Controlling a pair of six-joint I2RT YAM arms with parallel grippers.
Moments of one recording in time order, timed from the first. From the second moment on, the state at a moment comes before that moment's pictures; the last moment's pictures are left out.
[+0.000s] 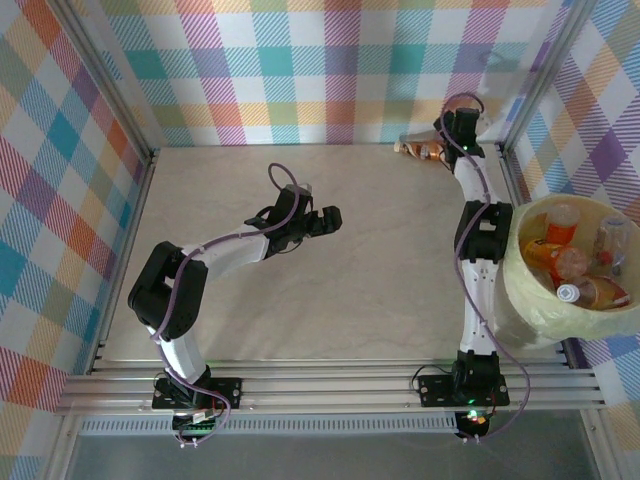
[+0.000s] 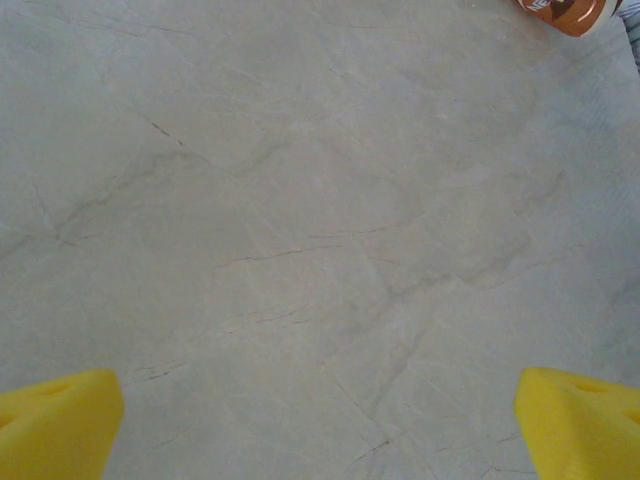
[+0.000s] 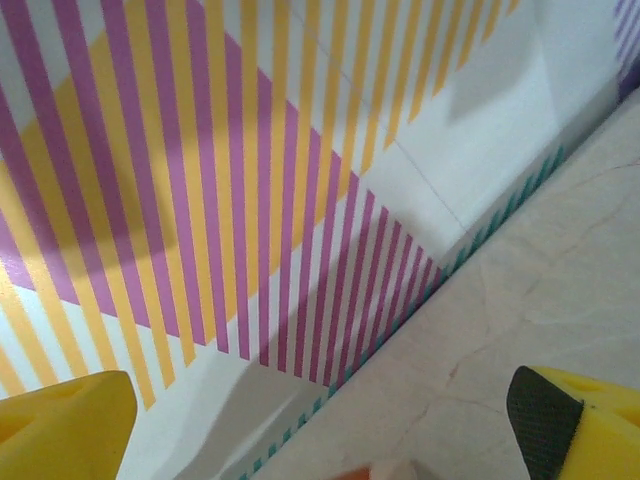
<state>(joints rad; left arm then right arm) -0.58 1.77 1.16 -0.08 0.01 -0.67 -0.05 2.73 2.52 -0.24 0.15 0.73</state>
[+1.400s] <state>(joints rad) -0.58 1.78 1.10 -0.03 0.04 -0.73 0.26 2.65 2.58 -0.83 -0.13 0.23</state>
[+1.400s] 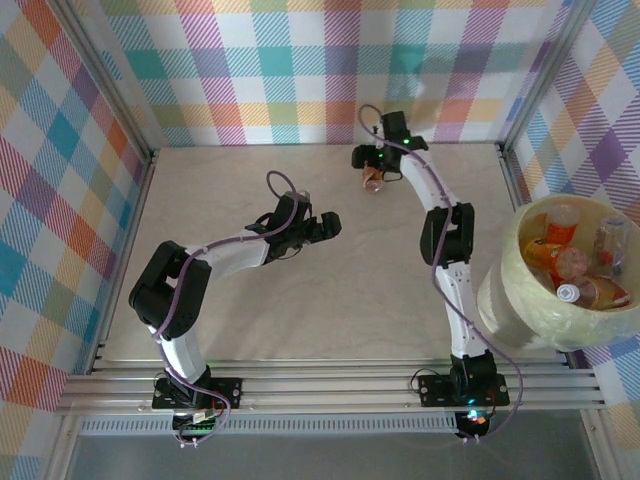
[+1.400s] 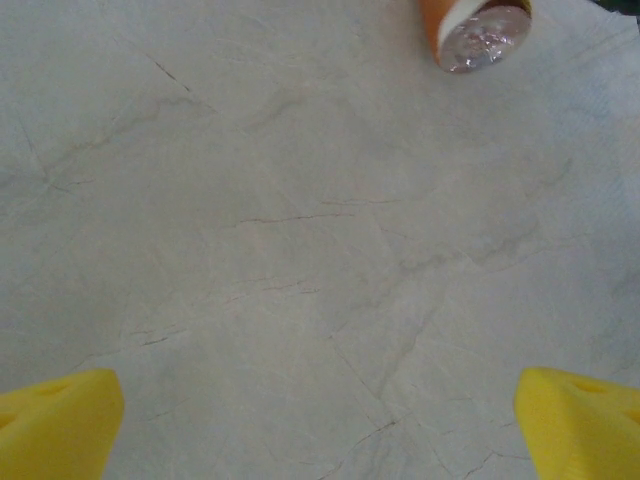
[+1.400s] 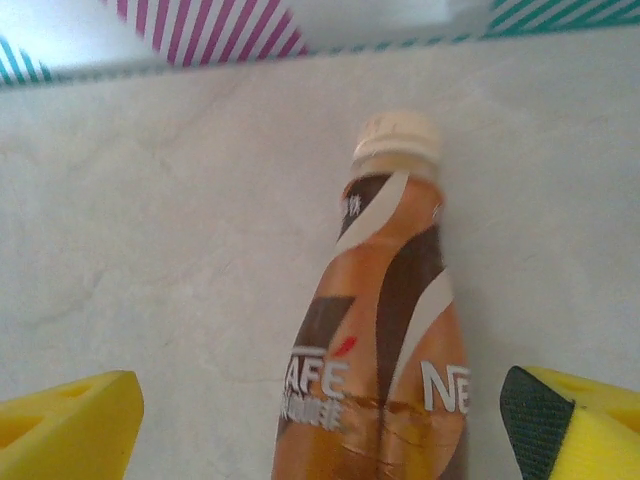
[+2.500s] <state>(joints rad) -0.58 1.58 0.96 0.04 0.11 -0.74 0.41 1.90 1.85 -0.72 0.03 0.15</state>
